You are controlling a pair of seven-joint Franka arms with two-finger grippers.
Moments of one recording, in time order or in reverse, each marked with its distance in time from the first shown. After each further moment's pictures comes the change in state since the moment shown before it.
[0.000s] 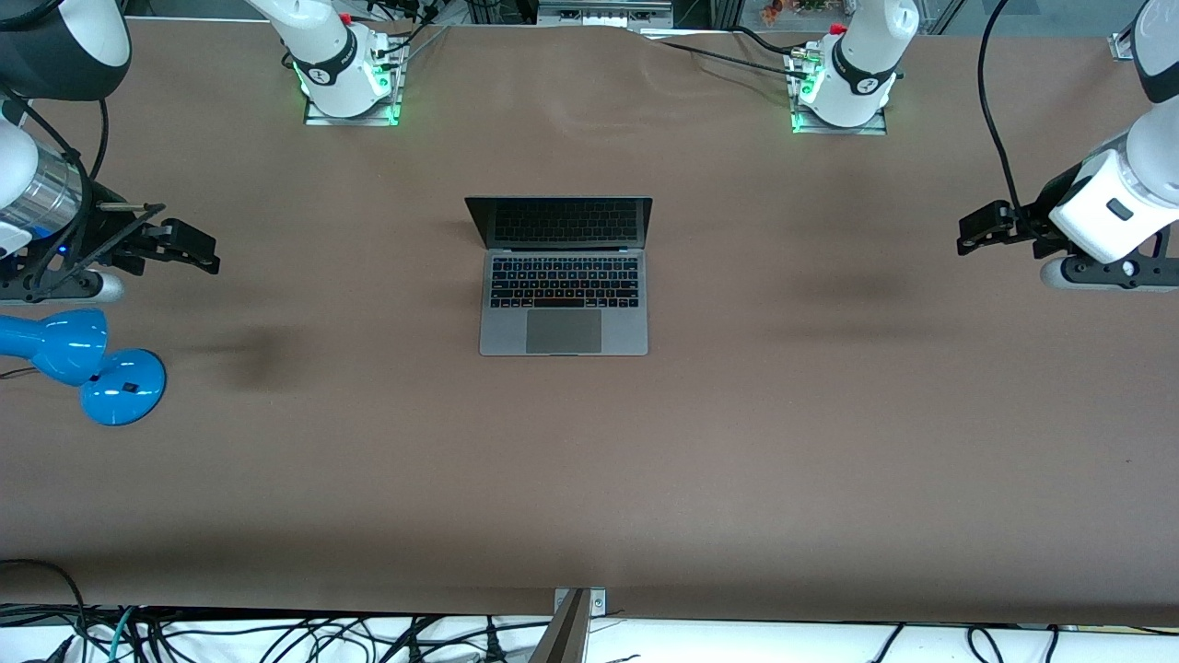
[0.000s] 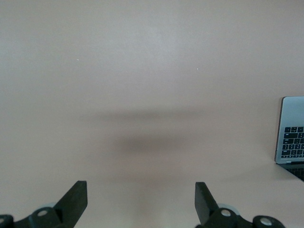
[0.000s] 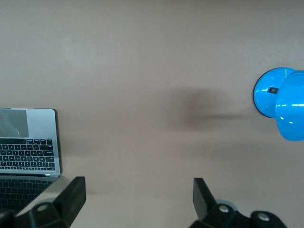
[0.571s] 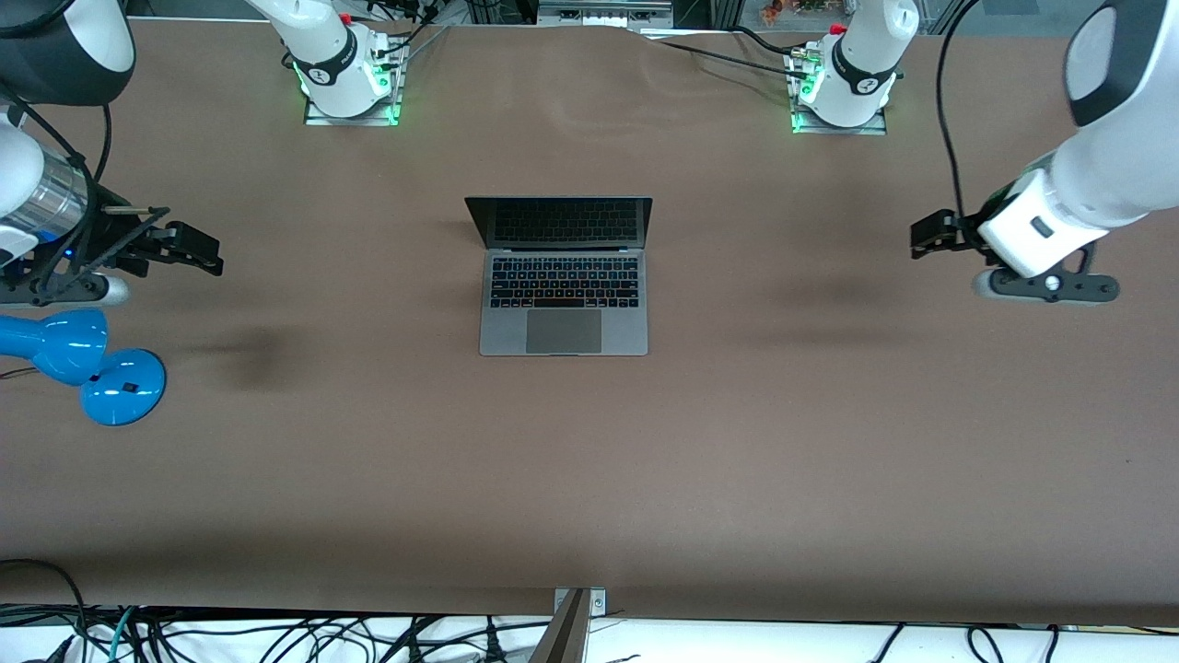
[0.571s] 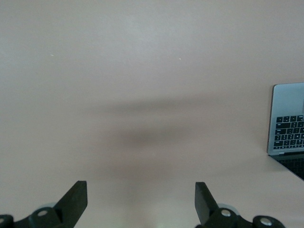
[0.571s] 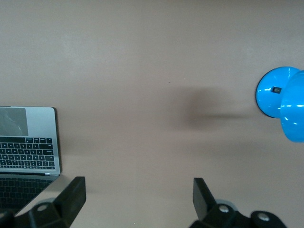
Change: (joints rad) left arm -0.026 0.041 -0.078 -0.003 0.000 -0.003 -0.062; right arm 0.002 0.015 0.007 0.000 0.000 0.000 -0.002
